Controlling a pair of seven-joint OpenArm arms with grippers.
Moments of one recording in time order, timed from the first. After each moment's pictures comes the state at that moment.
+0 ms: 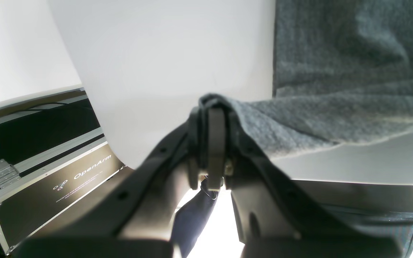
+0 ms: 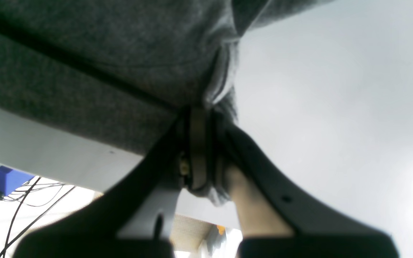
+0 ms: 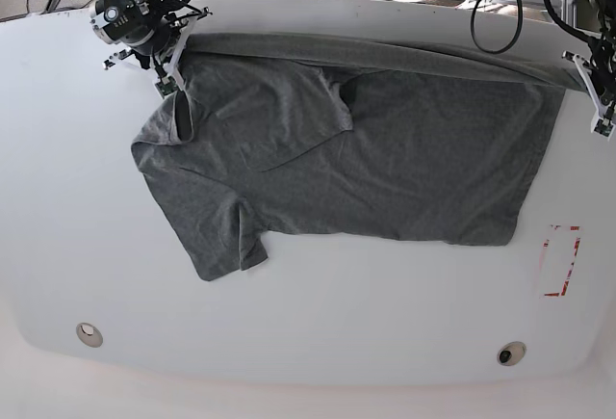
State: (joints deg) left arm 16.8 -26.0 -37.3 102.9 -7.1 -42.3 66.0; right arm -25.9 2.3 21.8 113.5 3.3 40.6 -65.1
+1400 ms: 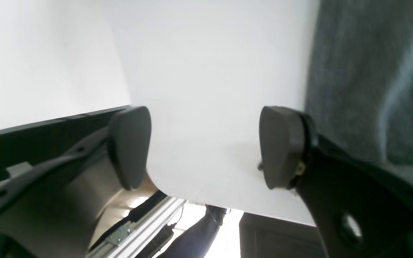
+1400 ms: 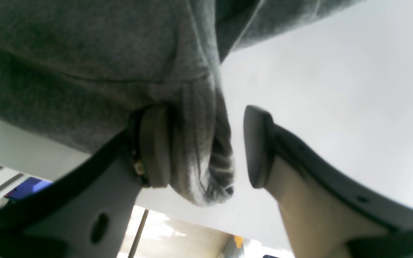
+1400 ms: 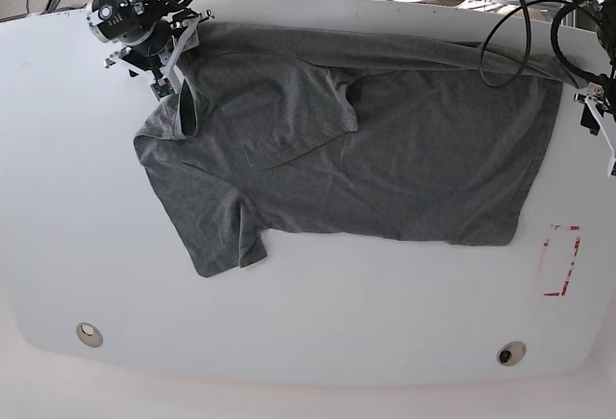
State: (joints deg) left arm 3.7 -26.7 -37.3 103.0 -6.5 -42.1 70.2; right arm -25.2 2.1 23.8 113.5 9.1 40.6 -65.5
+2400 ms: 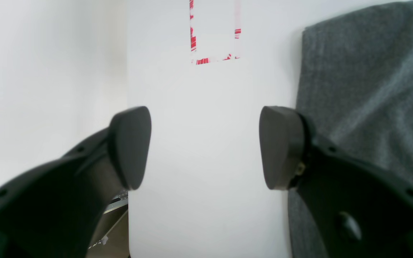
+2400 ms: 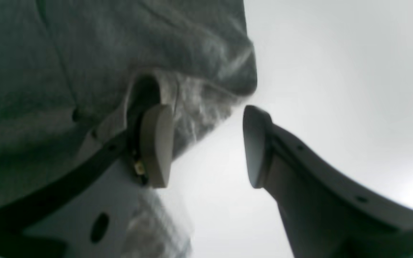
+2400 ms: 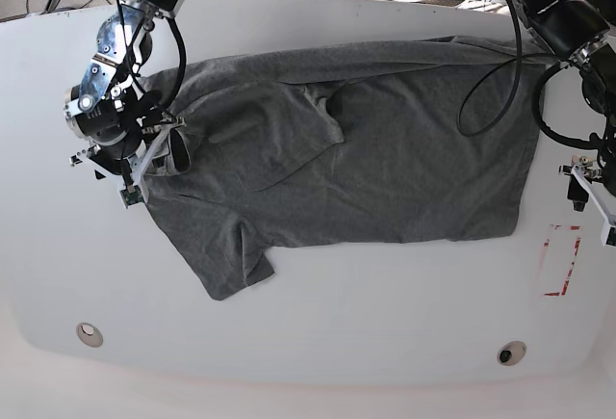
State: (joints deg) left arm -12.5 -19.7 -34.7 102.8 -5.8 -42.0 70.2; right arm 3.4 3.1 26.0 103.2 -0.3 40.6 -67.2
